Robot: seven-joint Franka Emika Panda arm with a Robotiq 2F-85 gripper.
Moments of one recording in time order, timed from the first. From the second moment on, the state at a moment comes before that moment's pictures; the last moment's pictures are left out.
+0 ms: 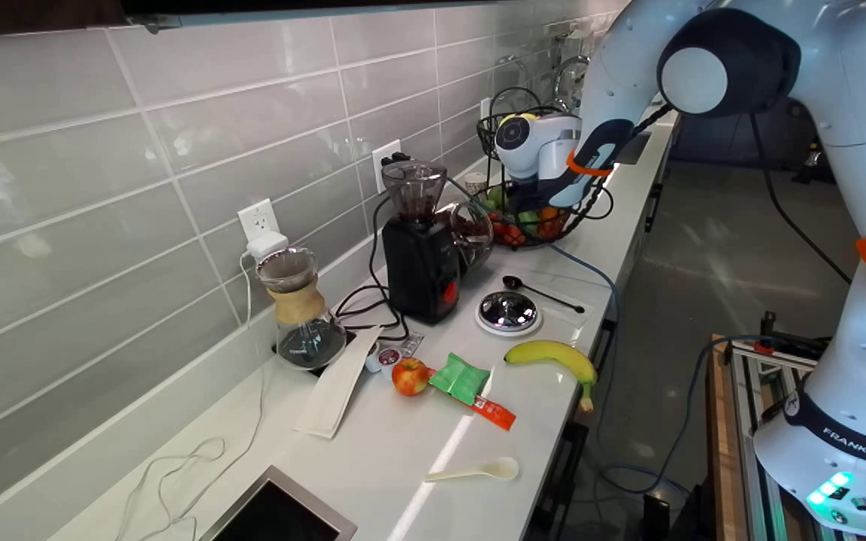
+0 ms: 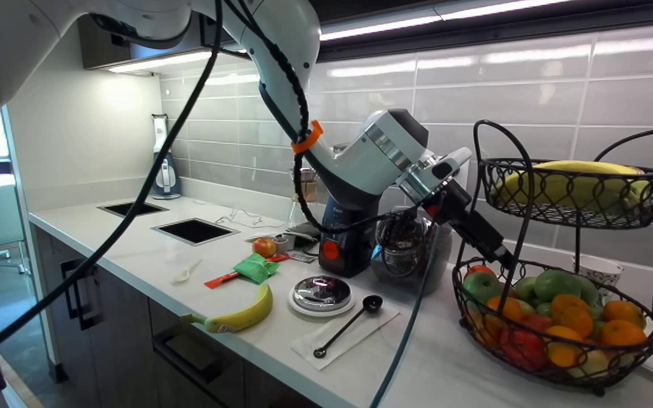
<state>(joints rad) -0.01 0.58 -0.65 -1.86 -0.91 2.67 1.39</state>
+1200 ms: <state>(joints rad) -0.14 0.39 -0.38 -1.86 -0.81 2.34 1.18</state>
